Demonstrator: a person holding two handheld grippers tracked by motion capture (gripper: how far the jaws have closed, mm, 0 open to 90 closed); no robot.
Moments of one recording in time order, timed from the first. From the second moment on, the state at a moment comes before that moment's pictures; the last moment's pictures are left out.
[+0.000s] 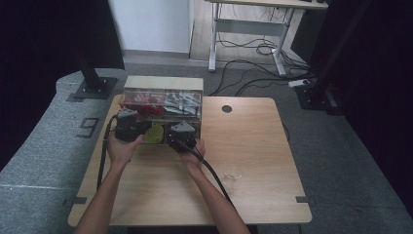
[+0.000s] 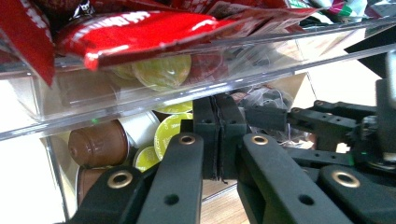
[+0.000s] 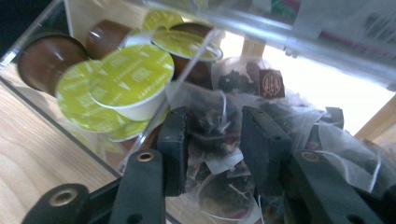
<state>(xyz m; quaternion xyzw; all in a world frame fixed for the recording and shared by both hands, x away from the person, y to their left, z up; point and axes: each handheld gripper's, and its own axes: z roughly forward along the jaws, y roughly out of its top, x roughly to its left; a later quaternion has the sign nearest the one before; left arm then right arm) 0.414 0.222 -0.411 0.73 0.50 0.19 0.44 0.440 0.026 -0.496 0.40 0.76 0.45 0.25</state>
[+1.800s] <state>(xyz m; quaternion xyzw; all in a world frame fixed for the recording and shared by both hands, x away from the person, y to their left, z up) 0.416 0.219 -0.414 0.73 0.50 0.19 0.43 0.381 -0.029 -0.454 0.36 0.73 0.53 0.23</state>
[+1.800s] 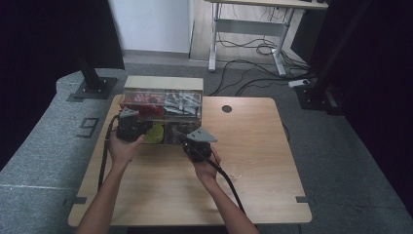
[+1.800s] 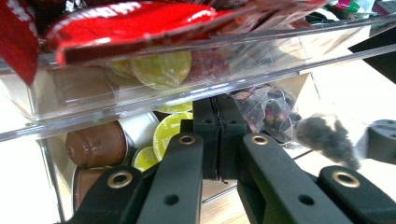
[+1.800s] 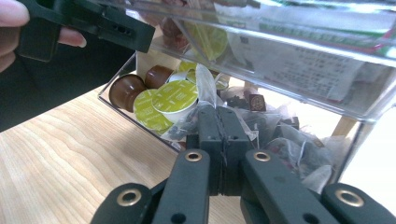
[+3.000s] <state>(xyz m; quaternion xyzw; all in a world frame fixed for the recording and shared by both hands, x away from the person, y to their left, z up) 0.417 0.217 -0.414 0.73 0.50 0.19 0.43 0.333 -0.102 -0.429 0.36 0.71 0.55 0.26</state>
